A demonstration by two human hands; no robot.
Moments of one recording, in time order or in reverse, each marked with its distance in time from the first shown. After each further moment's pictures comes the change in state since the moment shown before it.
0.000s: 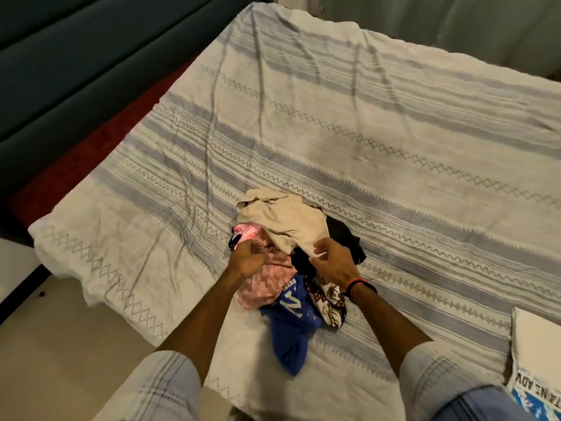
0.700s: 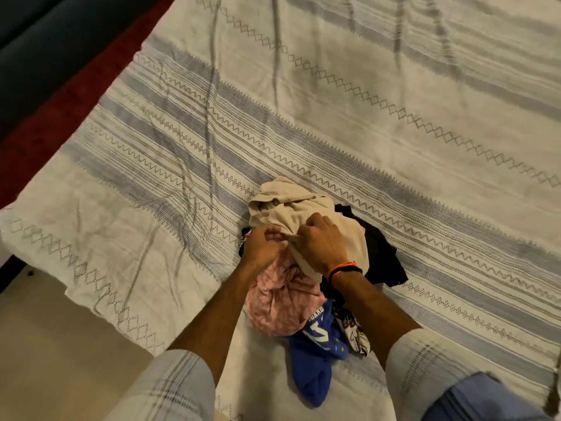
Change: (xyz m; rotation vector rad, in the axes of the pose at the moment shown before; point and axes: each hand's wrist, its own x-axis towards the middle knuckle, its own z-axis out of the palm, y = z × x) left_hand 0.138 -0.001 -0.011 -0.139 -0.069 -0.058; right_hand 0.140 -0.063 0.077 -0.611 0.029 -0.371
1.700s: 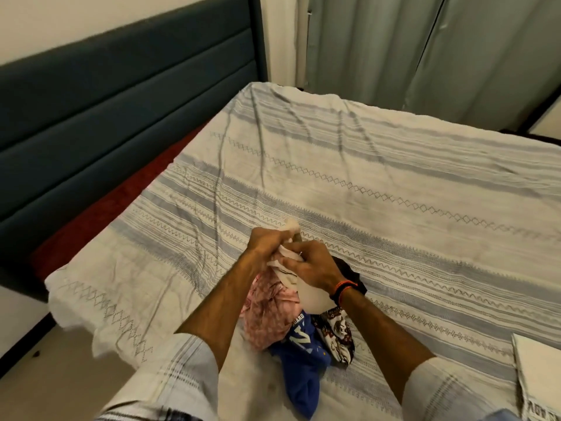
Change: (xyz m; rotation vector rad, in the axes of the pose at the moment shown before) left_hand -0.194 0.123 -0.004 -0.264 -0.011 0.119; right_hand -0.156 -0.053 -0.147 0.647 0.190 -0.113
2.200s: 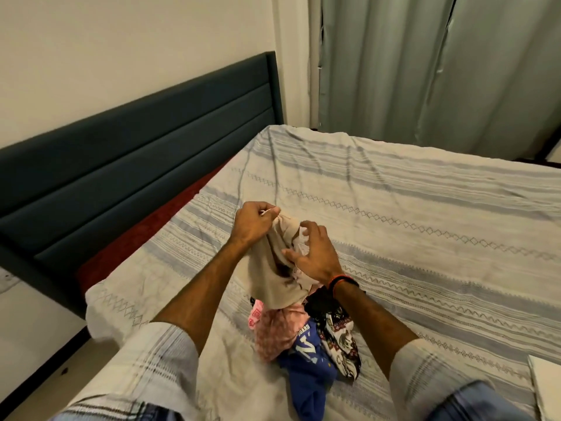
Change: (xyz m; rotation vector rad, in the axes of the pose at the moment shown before) left_hand -0.098 0.069 -0.023 0.542 0.214 0.648; right_hand -0.025 -0.035 -0.029 -0.079 0.229 -0.010
